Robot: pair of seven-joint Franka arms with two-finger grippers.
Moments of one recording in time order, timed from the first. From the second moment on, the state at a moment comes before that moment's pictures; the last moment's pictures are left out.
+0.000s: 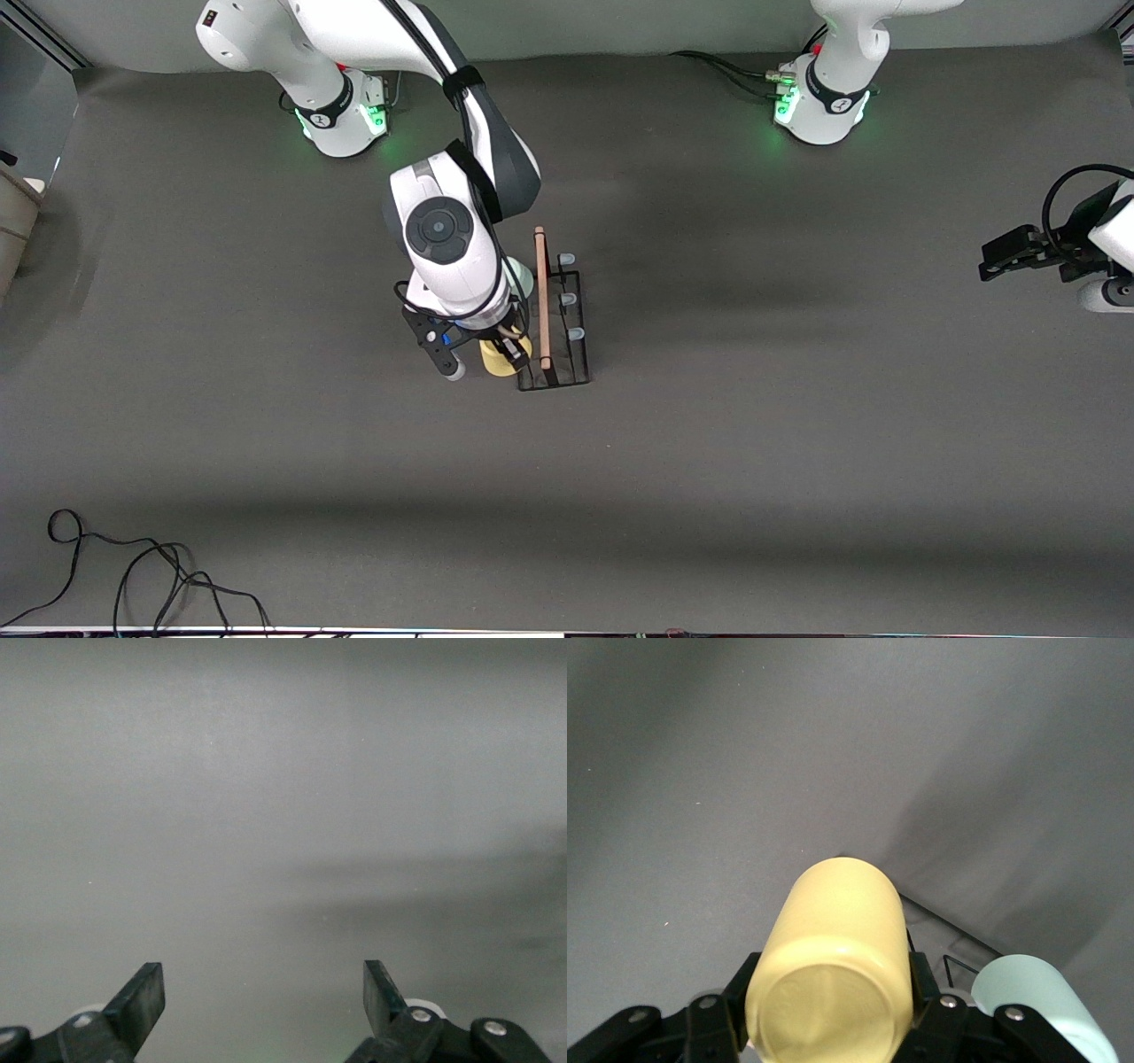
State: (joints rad) left arm 0.04 0.04 -0.02 -1.63 0.00 1.62 0.06; right arm 1.10 0.62 -0.61 -1.53 0.39 2.07 1.37
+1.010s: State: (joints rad) left arm 0.04 0.04 -0.02 -1.63 0.00 1.62 0.06; right arm 1.09 0.60 -0.66 -1.42 0.41 1.89 1.36
